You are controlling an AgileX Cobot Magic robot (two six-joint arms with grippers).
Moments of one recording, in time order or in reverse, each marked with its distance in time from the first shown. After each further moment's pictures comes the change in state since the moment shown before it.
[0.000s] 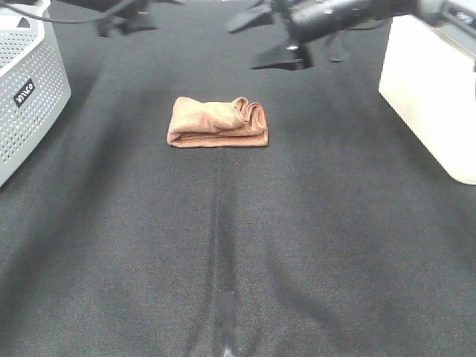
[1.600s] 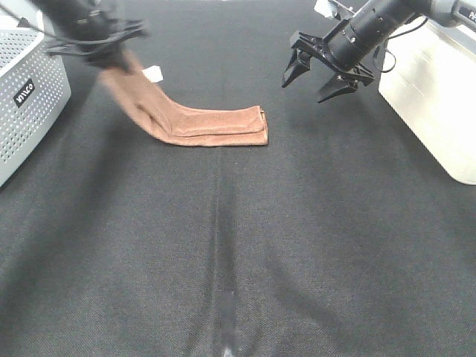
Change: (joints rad) left arm -0.049 -0.114 0.142 0.583 0.309 -0.207; right arm -0.058 0.000 0.000 -0.591 -0.069 0.217
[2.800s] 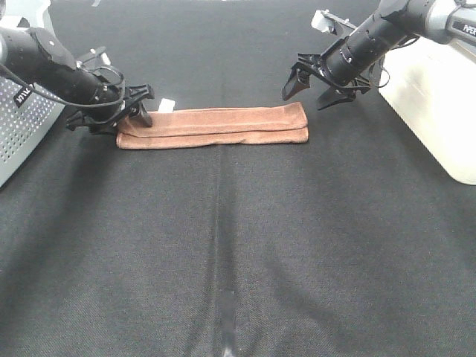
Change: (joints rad) left arm 0.053 0.086 0.339 -0.282 -0.381 0.203; right arm 0.000 0.001 0.122 -0.003 -0.179 -0.158
